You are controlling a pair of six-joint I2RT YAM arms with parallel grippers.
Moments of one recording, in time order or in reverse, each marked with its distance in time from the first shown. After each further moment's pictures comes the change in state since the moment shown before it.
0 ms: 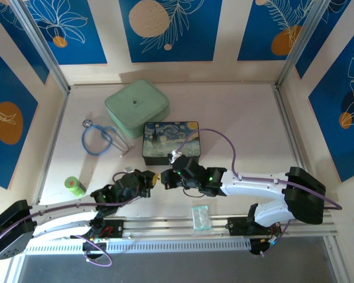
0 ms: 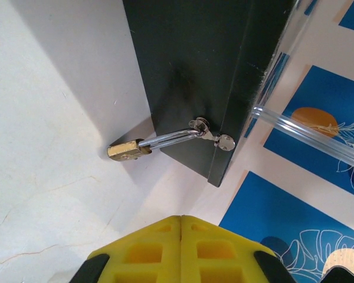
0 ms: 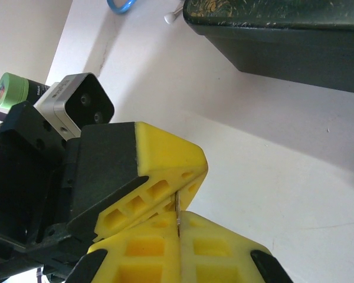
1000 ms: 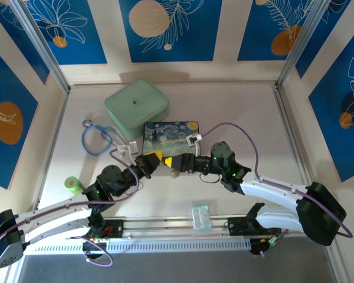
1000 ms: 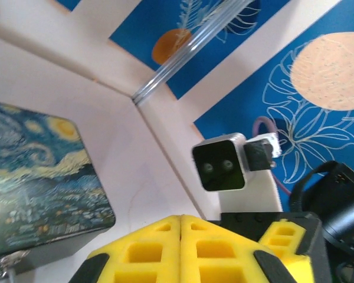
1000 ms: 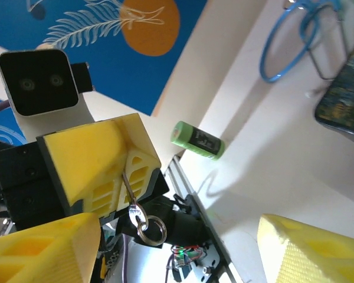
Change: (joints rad) left arm 0.060 -0.105 0.146 0.275 0.111 1.248; right arm -0.333 -0.197 -0.245 0.589 -0.576 0.081
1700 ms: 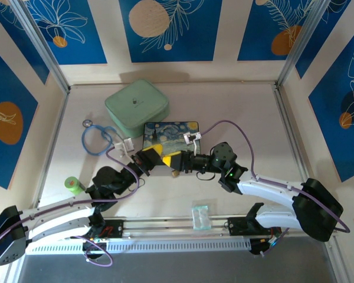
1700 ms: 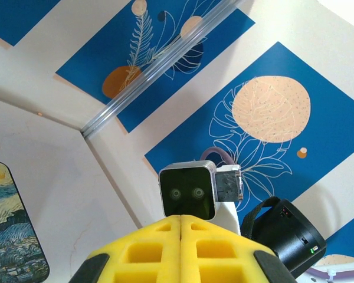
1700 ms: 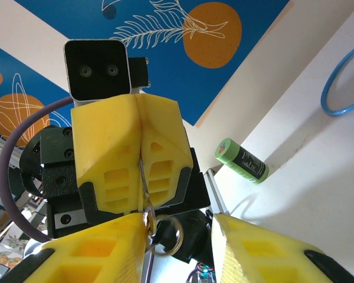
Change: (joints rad) left arm 0.000 0.051 -0.006 0.243 0.021 -0.040; right arm 0.027 0.032 0.006 0.209 -0.038 -0.002
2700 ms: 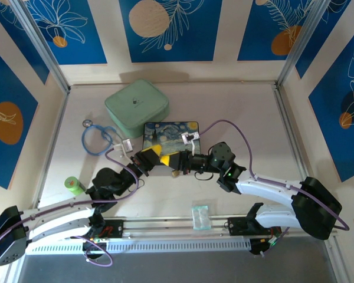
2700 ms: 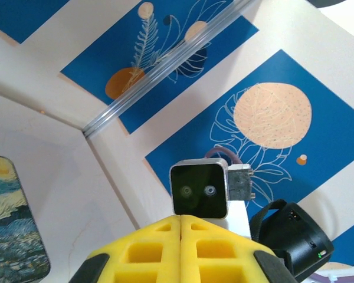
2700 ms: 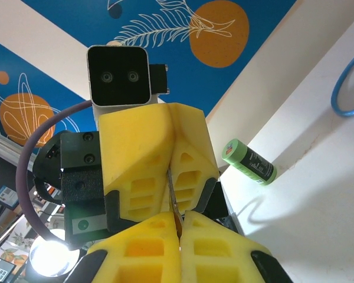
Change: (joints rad) left arm 0.001 -0.011 -0.027 0.006 -0.026 -0.033; right arm 0.023 0.015 0.019 0.001 0.012 0.012
